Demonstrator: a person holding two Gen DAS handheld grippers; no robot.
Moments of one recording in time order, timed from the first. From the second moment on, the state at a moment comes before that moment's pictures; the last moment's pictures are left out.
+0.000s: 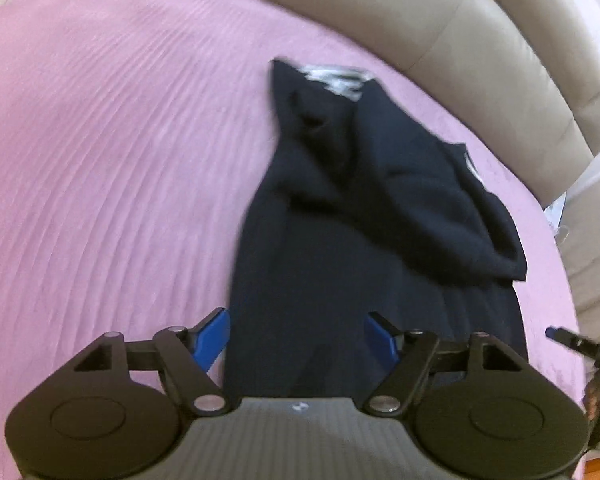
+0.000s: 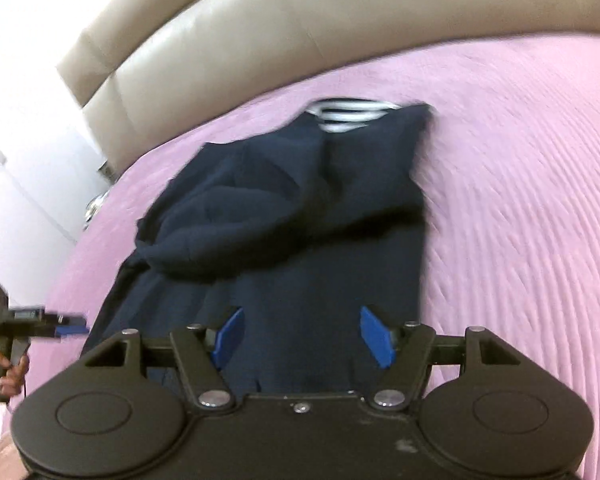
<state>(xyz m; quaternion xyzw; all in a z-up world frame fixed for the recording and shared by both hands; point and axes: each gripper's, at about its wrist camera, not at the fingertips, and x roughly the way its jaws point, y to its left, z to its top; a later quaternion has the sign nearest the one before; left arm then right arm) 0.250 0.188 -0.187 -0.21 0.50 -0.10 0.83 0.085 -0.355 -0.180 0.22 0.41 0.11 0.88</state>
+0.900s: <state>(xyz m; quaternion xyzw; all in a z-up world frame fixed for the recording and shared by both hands) 0.132 0.195 -0.221 -0.28 0.63 -0.22 0.69 -0.097 -0.368 -0.250 0.38 0.47 0.17 0.78</state>
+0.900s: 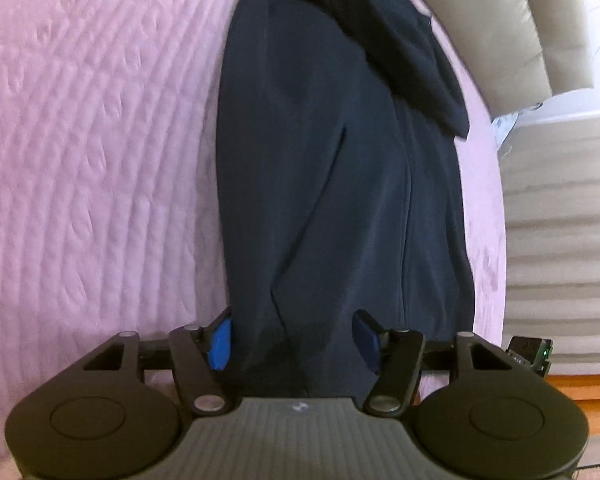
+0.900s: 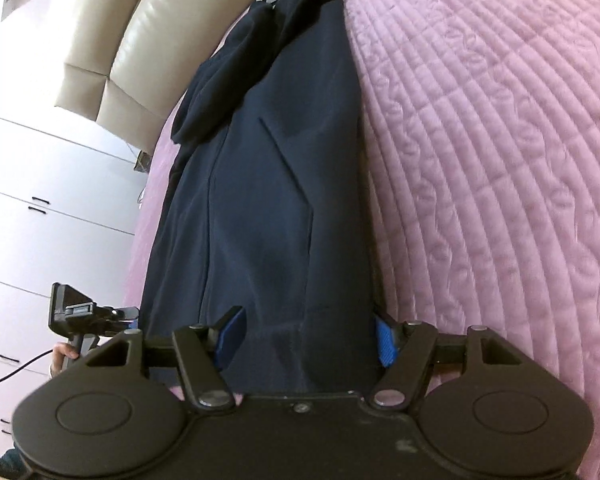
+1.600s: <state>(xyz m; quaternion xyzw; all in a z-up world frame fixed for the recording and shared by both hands) 0.077 0.160 -0.195 -0.24 0.60 -0.17 0.75 -0.136 -0.363 -0.202 0.43 0.36 0.13 0.82</state>
